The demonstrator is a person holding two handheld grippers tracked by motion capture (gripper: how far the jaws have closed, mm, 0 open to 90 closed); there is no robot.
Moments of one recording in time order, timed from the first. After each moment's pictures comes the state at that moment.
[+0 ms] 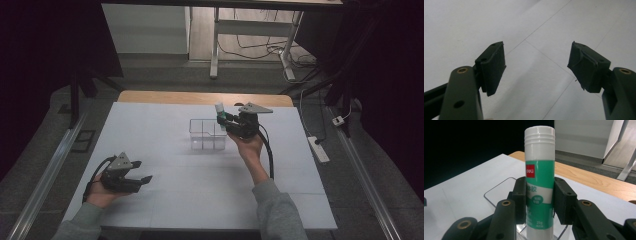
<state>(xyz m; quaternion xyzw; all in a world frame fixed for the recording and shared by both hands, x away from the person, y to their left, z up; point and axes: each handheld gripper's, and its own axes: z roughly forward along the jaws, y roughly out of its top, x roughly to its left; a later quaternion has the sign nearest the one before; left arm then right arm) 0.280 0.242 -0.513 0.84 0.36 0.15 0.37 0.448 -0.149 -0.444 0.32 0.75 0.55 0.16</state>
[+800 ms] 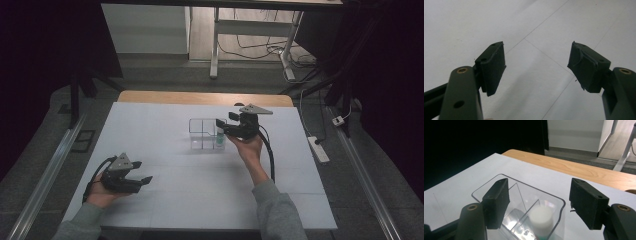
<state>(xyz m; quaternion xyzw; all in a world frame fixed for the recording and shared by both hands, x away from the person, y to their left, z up) 0.279 0.241 -0.514 0.85 0.35 0.15 0.37 0.451 -0.154 -0.453 0.35 0.74 0.55 0.16</state>
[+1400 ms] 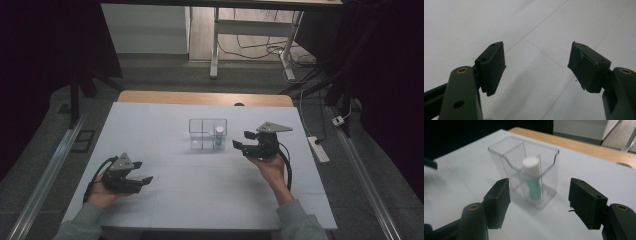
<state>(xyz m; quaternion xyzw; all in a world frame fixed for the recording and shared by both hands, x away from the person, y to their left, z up) 0.280 0.238 -0.515 0.85 0.36 0.15 0.37 0.394 -0.213 -0.460 0.33 0.79 0.50 0.14</state>
